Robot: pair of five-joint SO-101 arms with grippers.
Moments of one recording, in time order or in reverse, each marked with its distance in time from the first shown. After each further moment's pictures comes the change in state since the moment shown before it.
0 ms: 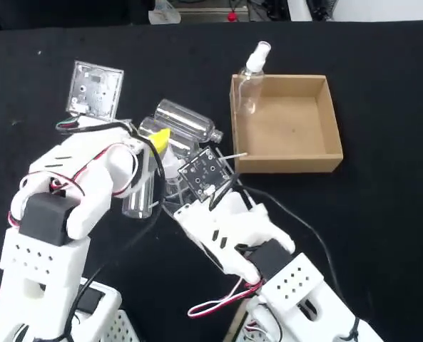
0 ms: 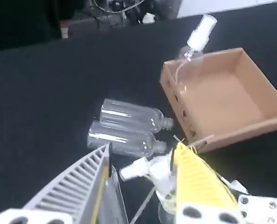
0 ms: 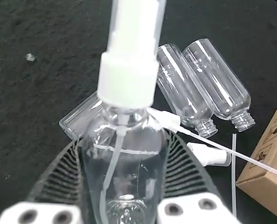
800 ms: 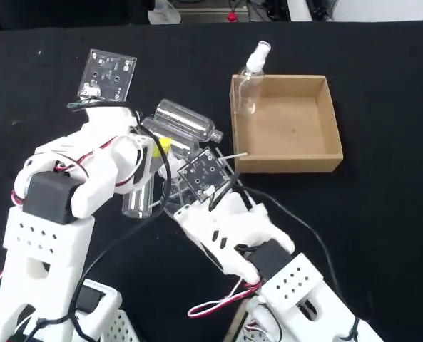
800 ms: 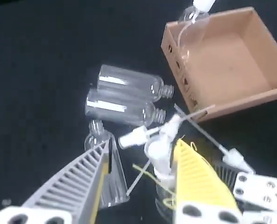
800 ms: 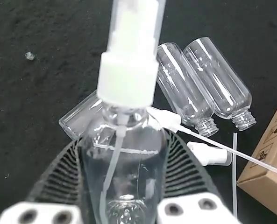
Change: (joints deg) left arm 0.1 8.1 -9.3 11.5 0.3; right arm 0.0 0.0 0.5 -0.4 0.0
